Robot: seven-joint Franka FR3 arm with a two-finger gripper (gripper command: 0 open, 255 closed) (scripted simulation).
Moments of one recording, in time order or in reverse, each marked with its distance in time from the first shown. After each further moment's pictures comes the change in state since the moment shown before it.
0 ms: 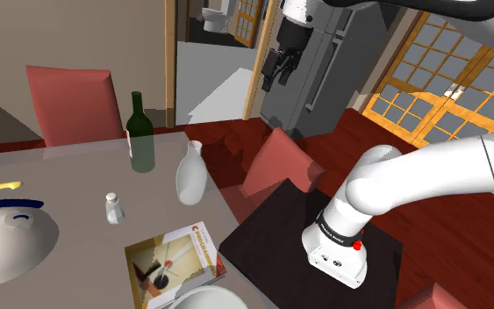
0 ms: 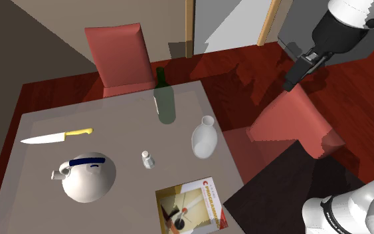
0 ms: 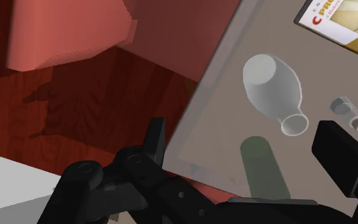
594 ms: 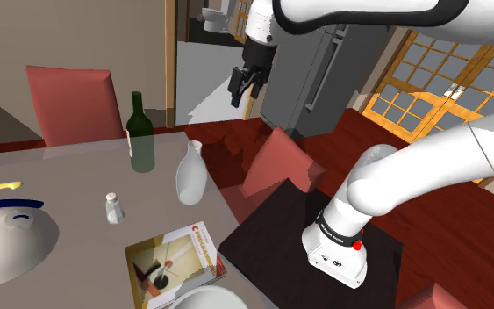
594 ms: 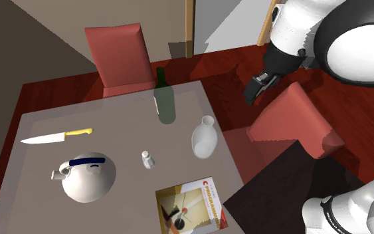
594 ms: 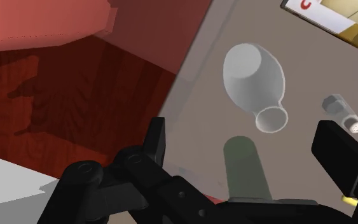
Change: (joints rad) arm 0.030 0.159 0.118 -0.012 0.035 0.163 0.103
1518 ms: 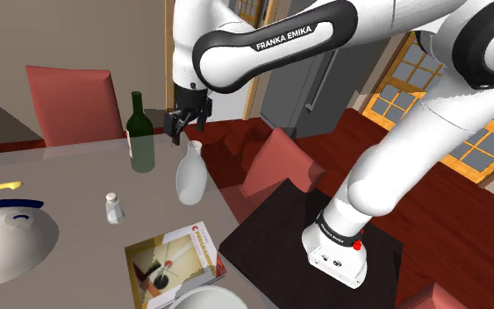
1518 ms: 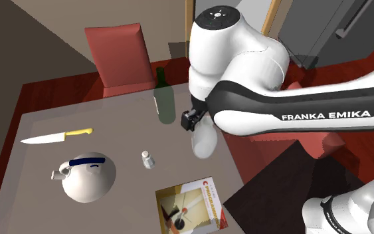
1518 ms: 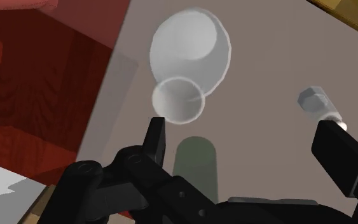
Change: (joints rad) arm 0.022 0.452 0.226 0.123 -0.090 0.293 0.263
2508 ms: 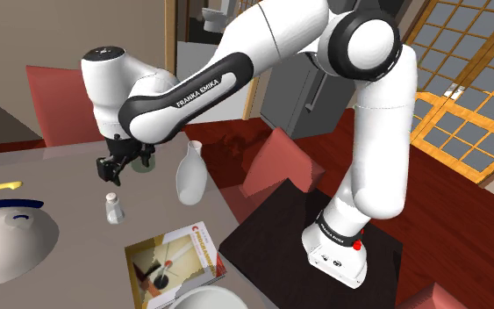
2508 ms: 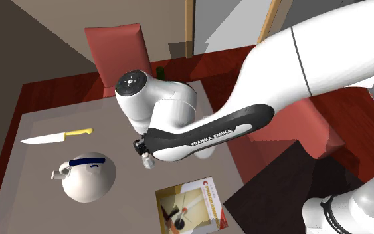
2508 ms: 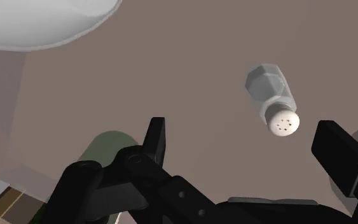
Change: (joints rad) arm 0.169 0.600 0.030 0.412 -0.336 0.063 0.330
